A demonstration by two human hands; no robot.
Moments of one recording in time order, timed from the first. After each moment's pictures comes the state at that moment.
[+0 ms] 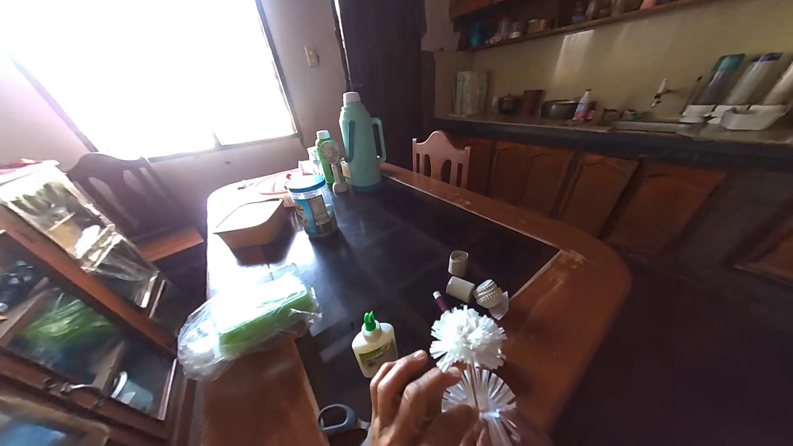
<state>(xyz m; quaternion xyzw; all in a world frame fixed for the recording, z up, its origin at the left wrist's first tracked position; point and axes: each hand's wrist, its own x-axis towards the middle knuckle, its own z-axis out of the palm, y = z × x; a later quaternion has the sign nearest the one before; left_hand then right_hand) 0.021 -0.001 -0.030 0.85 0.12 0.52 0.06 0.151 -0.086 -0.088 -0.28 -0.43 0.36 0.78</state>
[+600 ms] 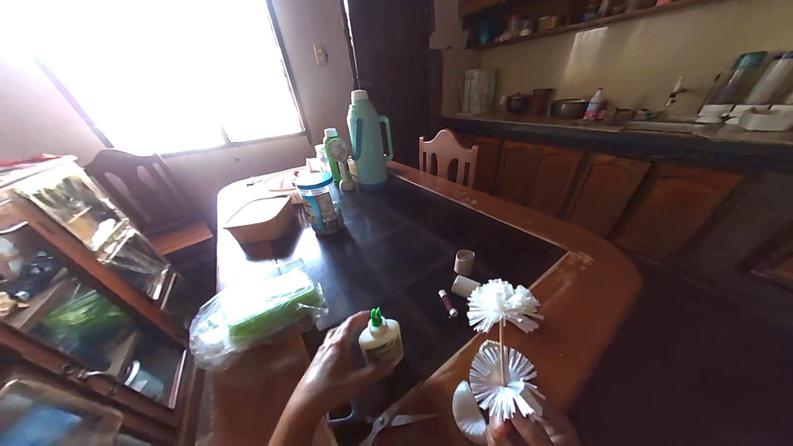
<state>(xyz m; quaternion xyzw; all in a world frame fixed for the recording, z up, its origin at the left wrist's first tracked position) -0.042 0.099 -0.016 0.82 0.39 0.28 0.30 0.161 -0.086 -0.074 -0.25 -0.36 0.40 0.80</state>
